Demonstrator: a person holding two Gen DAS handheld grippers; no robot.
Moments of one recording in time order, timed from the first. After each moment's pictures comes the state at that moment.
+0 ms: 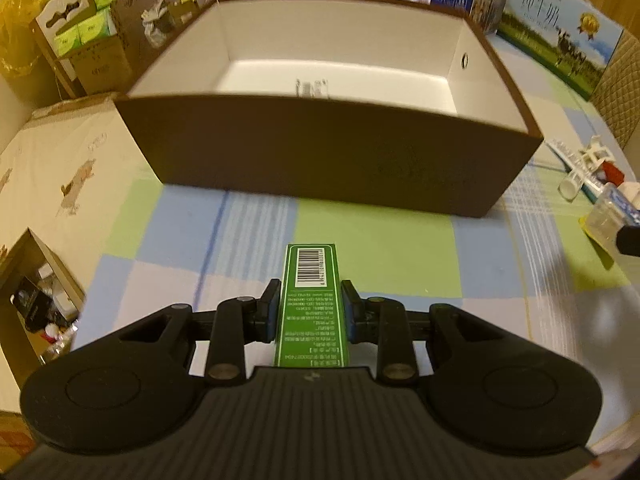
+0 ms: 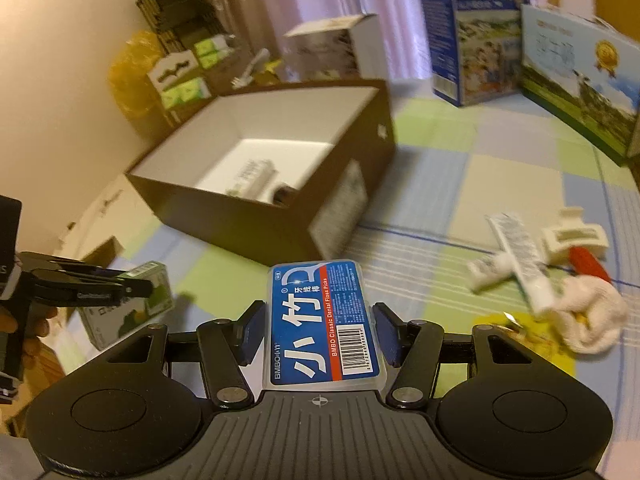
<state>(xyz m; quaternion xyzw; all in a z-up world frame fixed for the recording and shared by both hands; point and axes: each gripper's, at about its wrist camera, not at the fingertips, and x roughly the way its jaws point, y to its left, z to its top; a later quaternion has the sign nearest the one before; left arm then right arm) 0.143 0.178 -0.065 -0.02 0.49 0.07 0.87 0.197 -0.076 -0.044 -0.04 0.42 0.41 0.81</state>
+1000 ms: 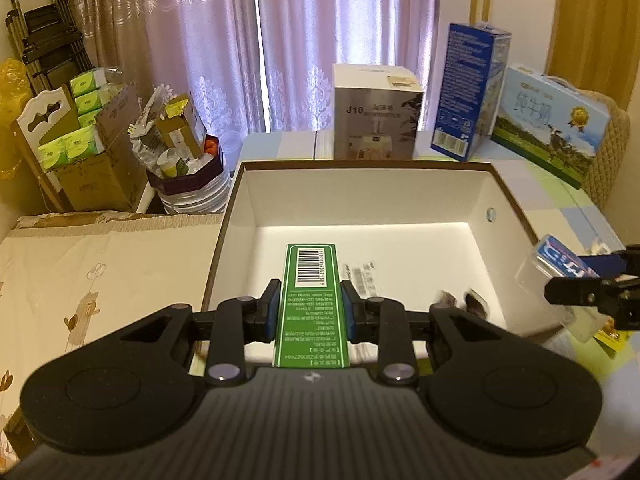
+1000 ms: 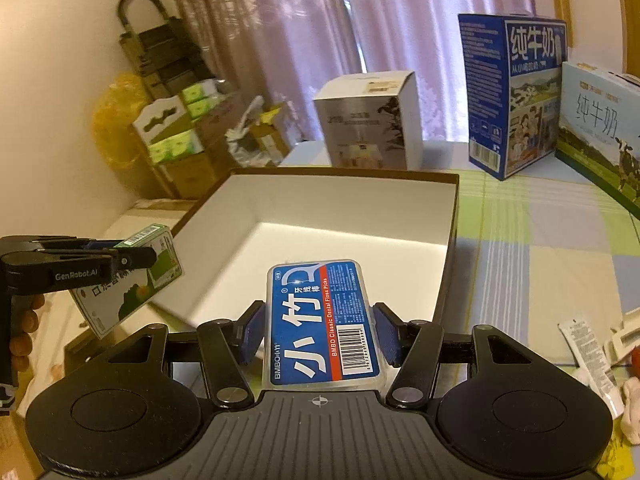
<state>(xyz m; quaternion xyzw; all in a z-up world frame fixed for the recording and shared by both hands) 0.249 0.276 0.020 0.02 0.37 0.01 0.93 0.243 0.064 -0.006 -0.01 0.39 0.37 0.85</state>
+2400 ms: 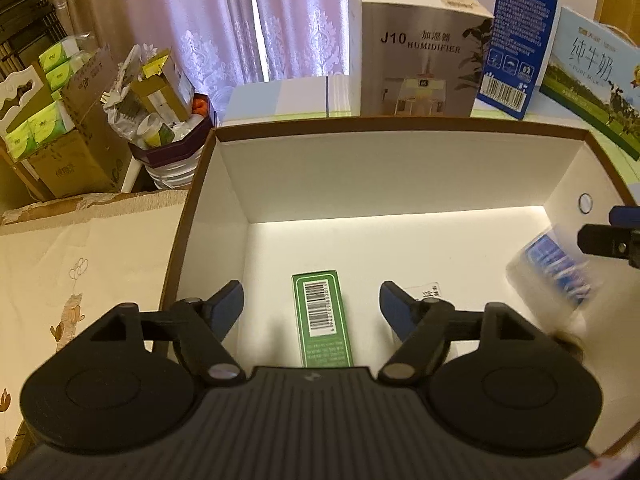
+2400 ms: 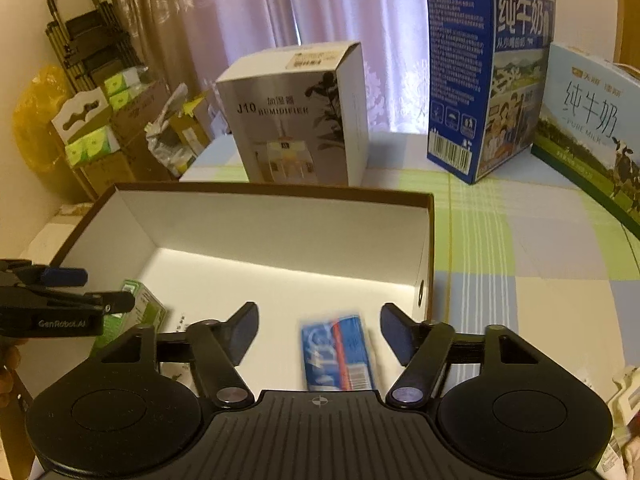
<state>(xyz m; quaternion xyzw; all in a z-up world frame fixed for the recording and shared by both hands) 0.376 0.290 -0.064 0.05 0.44 0.01 0.89 0.346 0.115 -0.058 -0.04 0.40 0.28 0.87</state>
